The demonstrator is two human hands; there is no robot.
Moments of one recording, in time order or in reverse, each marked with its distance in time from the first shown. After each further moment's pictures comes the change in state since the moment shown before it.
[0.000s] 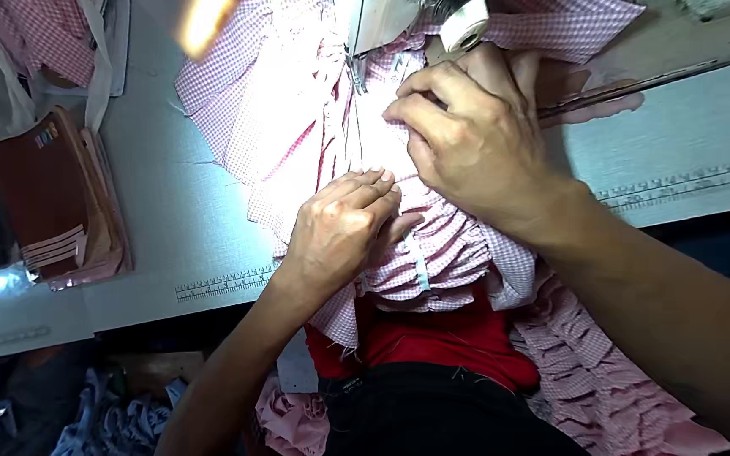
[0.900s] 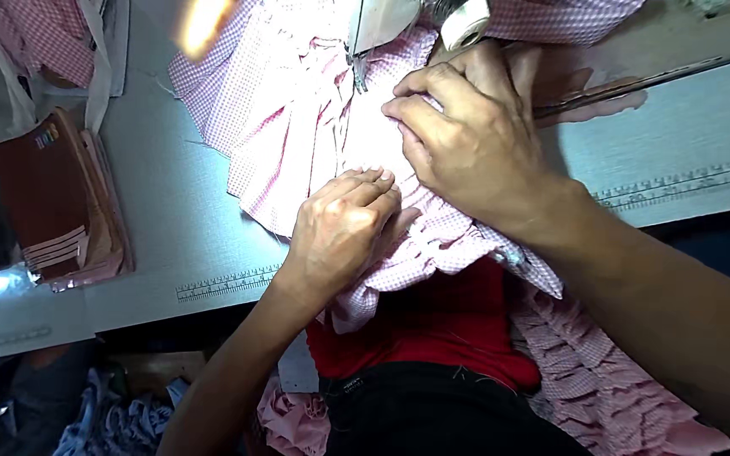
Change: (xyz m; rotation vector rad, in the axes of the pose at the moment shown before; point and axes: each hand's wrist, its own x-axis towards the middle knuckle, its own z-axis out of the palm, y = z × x) left_hand 0.001 0.003 -0.004 0.007 -0.024 -0.018; right_hand 0.000 -0.002 0.003 0.007 0.008 -0.030
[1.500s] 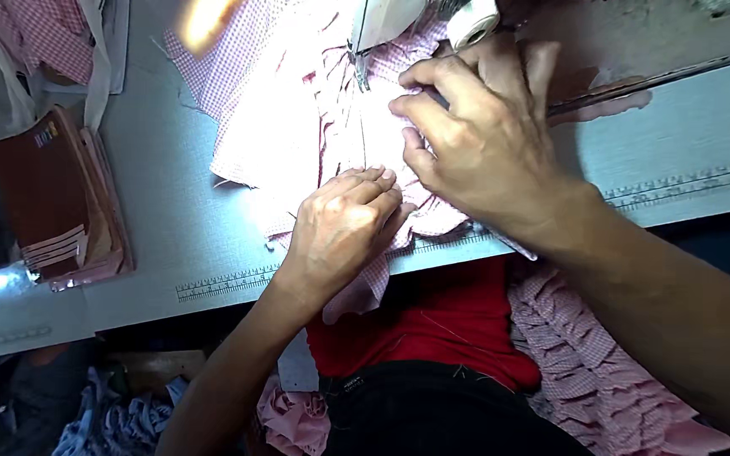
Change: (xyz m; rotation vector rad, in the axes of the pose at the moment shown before) left_hand 0.002 0.000 0.000 0.018 0.003 -0.003; right_hand -0.001 -0.003 -0.007 -0.031 -0.044 0.031
